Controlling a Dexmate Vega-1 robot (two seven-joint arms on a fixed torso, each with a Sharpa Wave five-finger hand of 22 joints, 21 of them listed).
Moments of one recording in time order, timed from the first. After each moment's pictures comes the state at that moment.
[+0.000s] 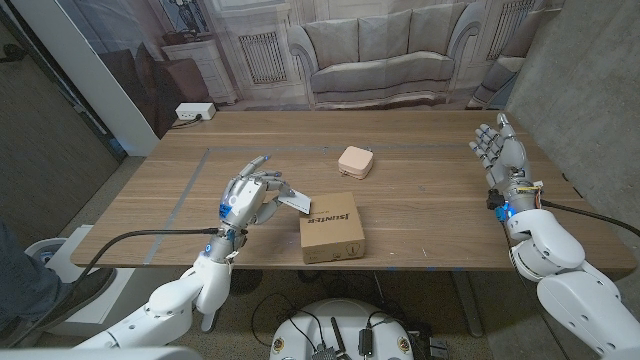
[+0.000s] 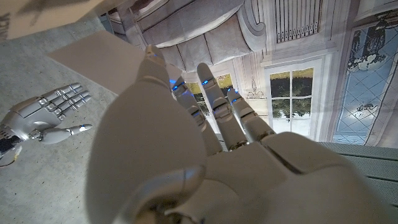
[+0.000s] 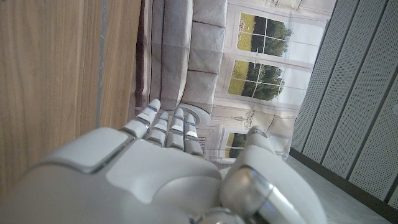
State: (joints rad) left arm 1.28 0.87 0.48 -1.84 0.88 0.00 1.05; left_hand 1.35 0.13 -0.04 -0.07 0.22 1.27 -0.19 0.39 0.17 1.21 -0.22 0.22 0.24 0.83 -0.10 0.19 0.18 0.30 -0.04 0.21 0.18; right arm -1.54 -0.59 0.10 -2.16 0.69 0.14 -0.33; right_hand 0.26 0.07 0.22 -0.07 0.18 0.22 0.08 0.20 0.19 0.25 0.09 0.22 0.19 0.13 0.04 0.19 0.18 0.19 -0.03 0.25 0.18
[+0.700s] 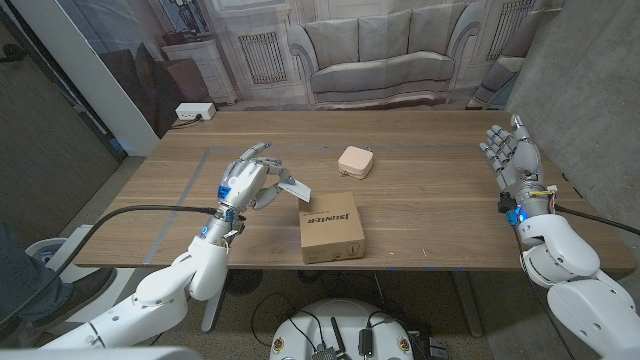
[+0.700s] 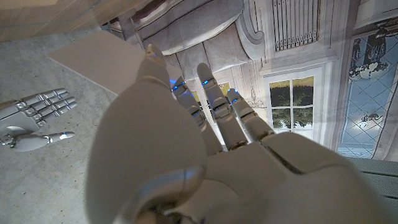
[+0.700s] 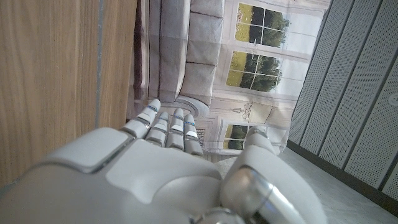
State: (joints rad) left arm 1.33 0.93 0.40 -2.01 0.80 0.09 0.85; left_hand 1.35 0.13 -0.04 -0.07 0.22 1.27 -0.19 0.39 0.17 1.21 -0.22 0.22 0.25 0.83 -0.10 0.19 0.18 0.30 -0.04 0.21 0.18; right arm -1.59 -0.56 0.15 -2.16 0.71 0.17 -0.30; right_hand 0.26 0.07 0.22 -0.07 0.18 0.22 0.08 0.20 0.19 0.25 0.09 0.22 0.19 0.13 0.04 0.19 0.18 0.19 -0.03 0.25 0.18
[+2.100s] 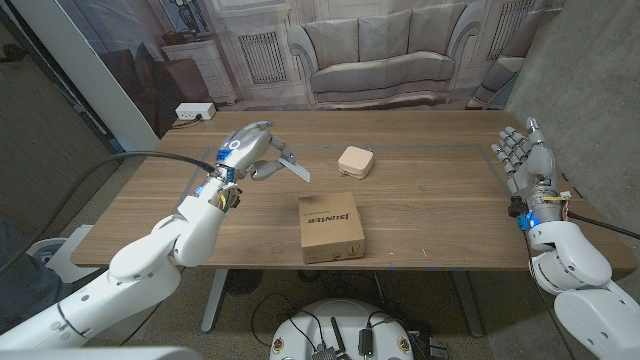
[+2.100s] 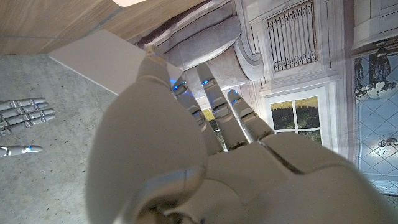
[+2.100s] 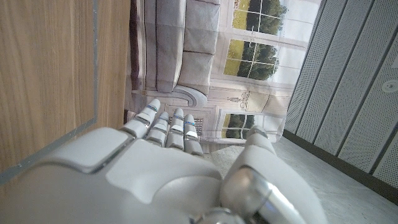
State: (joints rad) left arm 1.37 0.96 0.21 -2.27 0.69 0.22 0.40; left_hand 1.36 0.13 -0.03 -0.06 0.22 1.28 -0.18 0.38 0.17 1.21 -0.22 0.22 0.27 0.83 -0.10 0.19 0.18 0.29 -0.04 0.21 0.18; right arm -1.62 -0.52 0.19 -2.15 0.71 0.21 -0.27; right_hand 0.26 0.07 0.21 -0.08 0.18 0.22 0.08 0.20 0.19 0.25 0.09 0.22 0.19 0.13 0.04 0.19 0.18 0.20 -0.02 0.24 0.18
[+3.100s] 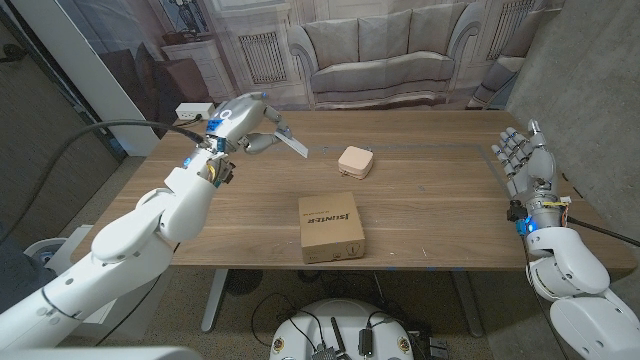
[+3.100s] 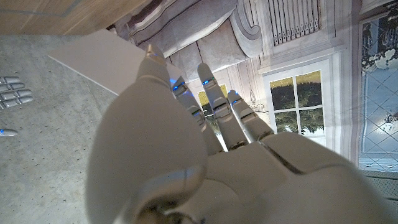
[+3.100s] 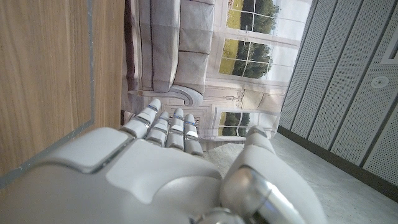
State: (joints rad) left arm 1.34 0.92 0.07 -2.36 0.67 0.20 0.28; left_hand 1.36 0.13 -0.04 -0.06 0.22 1.28 -0.18 0.38 0.18 1.21 -0.22 0.21 0.29 0.83 -0.10 0.19 0.18 0.28 -0.04 0.21 0.18; right arm -1.64 -0.49 0.17 -2.16 0.68 0.27 -0.27; right_hand 0.26 0.07 0.21 -0.08 0.18 0.22 0.08 0.20 0.19 0.25 0.09 0.22 0.19 0.14 0.04 0.19 0.18 0.21 -0.02 0.24 0.18
